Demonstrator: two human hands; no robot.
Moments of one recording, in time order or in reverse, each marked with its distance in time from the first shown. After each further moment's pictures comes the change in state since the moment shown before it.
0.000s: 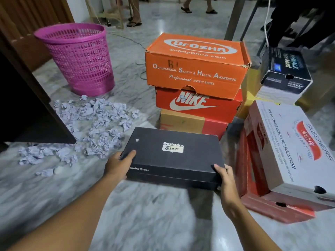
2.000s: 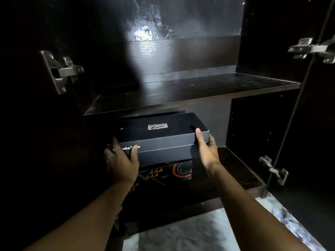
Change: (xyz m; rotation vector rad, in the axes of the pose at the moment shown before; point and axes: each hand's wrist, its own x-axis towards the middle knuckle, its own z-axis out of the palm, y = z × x) left_hand -0.179 -0.132 -0.591 0.315 1.688 -0.260; right_hand -0.359 -0.051 0.717 -0.158 -1.406 -0.154
